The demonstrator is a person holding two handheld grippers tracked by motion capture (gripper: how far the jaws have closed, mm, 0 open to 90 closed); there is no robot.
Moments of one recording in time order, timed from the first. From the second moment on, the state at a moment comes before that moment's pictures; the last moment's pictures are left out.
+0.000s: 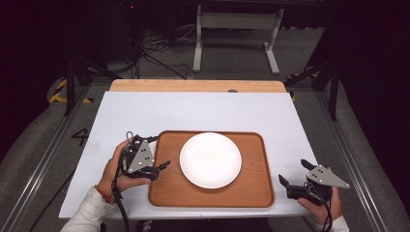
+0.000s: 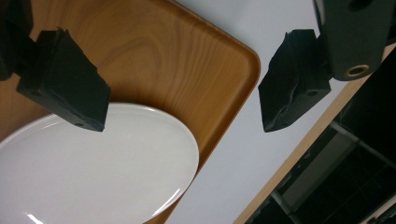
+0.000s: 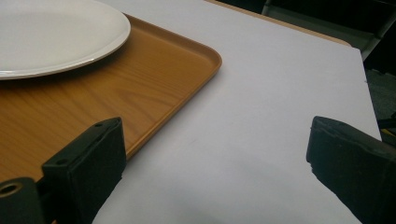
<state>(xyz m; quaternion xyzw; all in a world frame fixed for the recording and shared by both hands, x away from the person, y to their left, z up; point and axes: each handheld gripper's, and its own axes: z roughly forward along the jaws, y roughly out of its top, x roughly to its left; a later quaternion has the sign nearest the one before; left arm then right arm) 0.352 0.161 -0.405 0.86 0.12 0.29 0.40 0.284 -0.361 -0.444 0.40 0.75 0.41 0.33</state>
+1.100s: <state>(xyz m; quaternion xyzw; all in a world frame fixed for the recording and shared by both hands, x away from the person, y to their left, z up) 0.365 0.245 -0.426 0.85 0.22 0.28 0.39 0.286 -0.360 -0.446 0.40 0.75 0.41 0.34</state>
